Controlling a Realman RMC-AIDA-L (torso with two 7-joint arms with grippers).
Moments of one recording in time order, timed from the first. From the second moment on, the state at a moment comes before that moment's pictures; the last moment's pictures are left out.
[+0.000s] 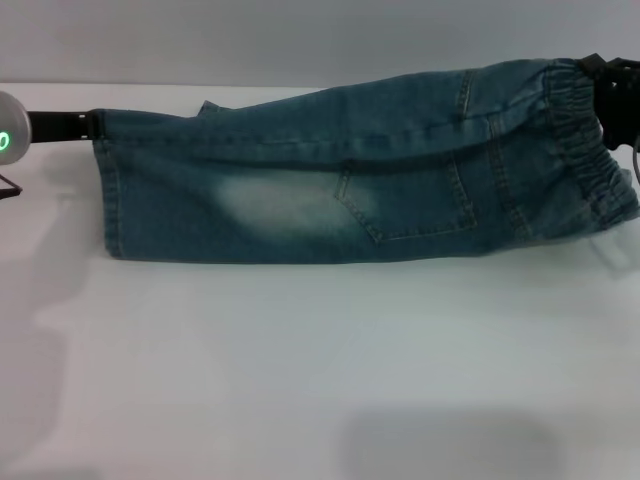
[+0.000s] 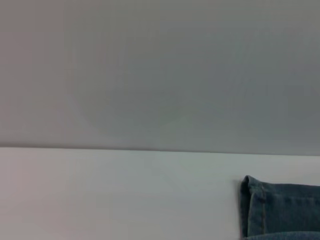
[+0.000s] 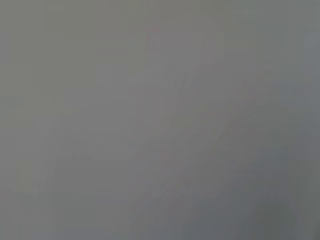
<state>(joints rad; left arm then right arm) -0.53 -2.05 -1.97 -1.05 2.57 -0.77 0.37 0.67 2.01 -2.60 0.11 0.87 -1.15 2.00</state>
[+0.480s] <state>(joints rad) -0.52 -2.04 -2.01 -1.05 2.57 -0.77 0.41 0.67 2.01 -2.60 0.09 0.87 -1.14 2.00</state>
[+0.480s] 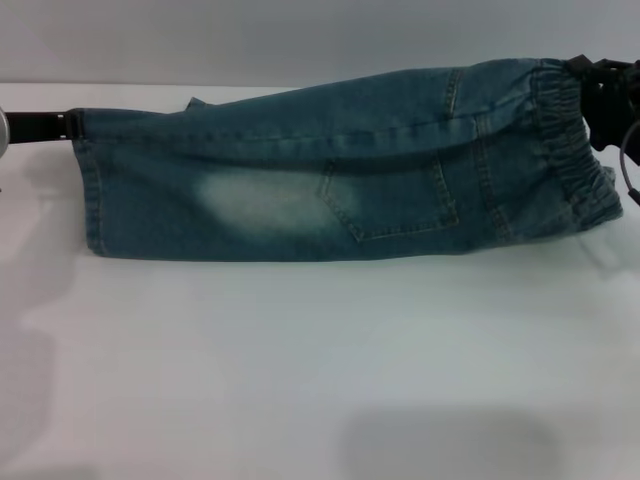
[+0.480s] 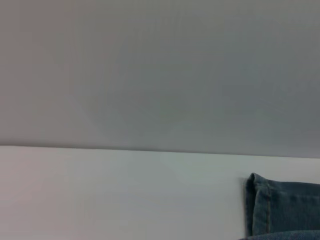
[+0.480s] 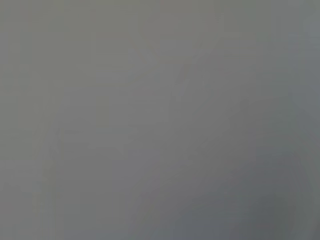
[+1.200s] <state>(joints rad) -0.52 -2.03 -2.07 -1.03 2.57 -0.77 0.43 0.71 2.02 -2.61 0.06 0.87 -1.10 1.98</state>
